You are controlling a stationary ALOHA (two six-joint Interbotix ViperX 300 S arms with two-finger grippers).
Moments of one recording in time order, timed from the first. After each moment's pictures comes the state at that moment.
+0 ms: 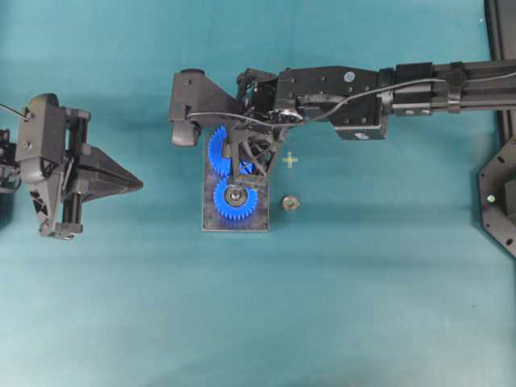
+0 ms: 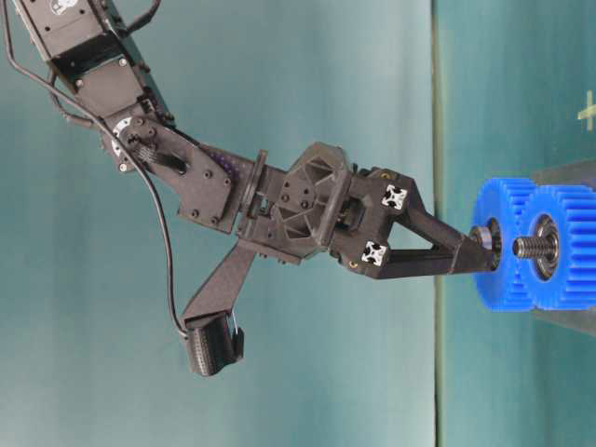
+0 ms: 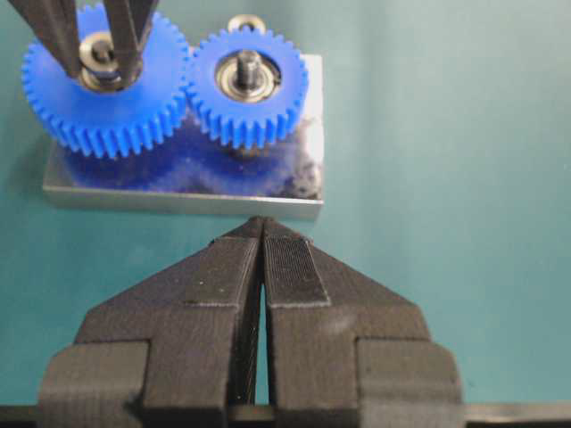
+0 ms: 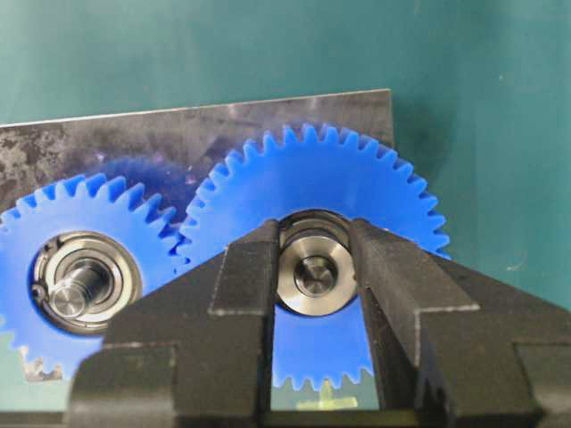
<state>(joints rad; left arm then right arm) -0.02 -0.56 1.08 0.01 -0.02 -0.08 -0.14 0.29 0.13 0.02 0.77 -0.07</state>
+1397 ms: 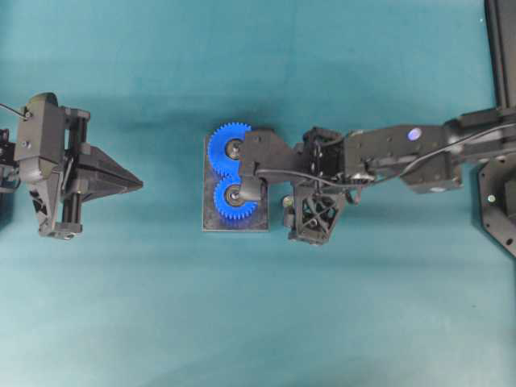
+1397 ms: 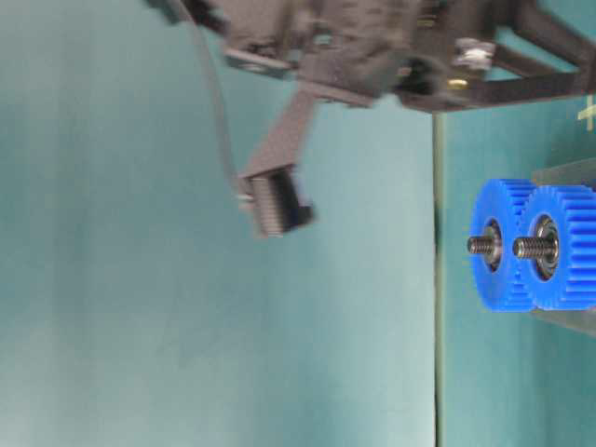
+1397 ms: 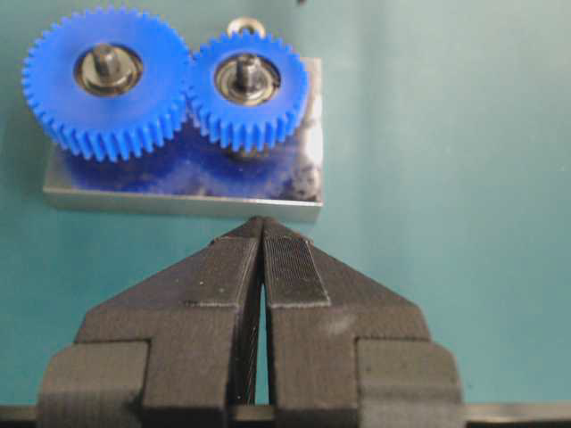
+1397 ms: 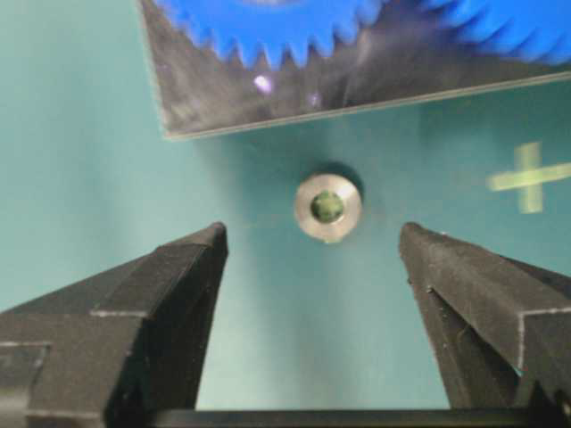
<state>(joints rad) -0.03 -0.56 1.08 0.01 -0.02 -0.08 0.01 0.13 0.51 0.04 0.62 0.16</state>
